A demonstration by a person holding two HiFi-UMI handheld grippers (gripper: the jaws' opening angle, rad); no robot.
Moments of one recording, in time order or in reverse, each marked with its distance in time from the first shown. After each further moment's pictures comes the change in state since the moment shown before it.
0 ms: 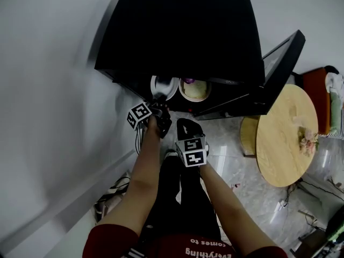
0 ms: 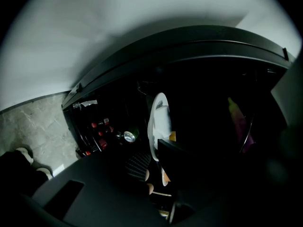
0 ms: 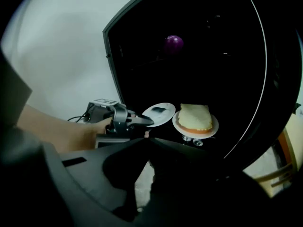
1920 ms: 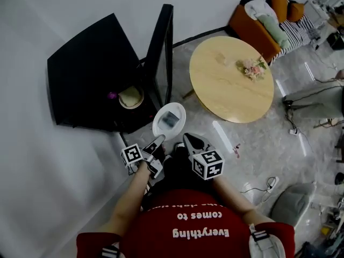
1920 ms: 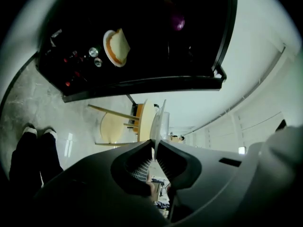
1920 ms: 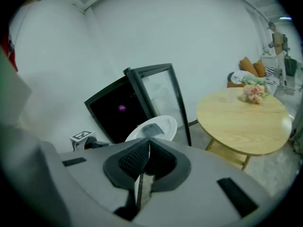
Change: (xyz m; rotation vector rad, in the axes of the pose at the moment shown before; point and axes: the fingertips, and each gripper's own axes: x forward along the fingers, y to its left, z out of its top) left arm -0.148 -0.111 -0.275 0.185 0.798 -0.150; right arm -0.291 -0.042 -0.034 0.521 -0.254 -0.326
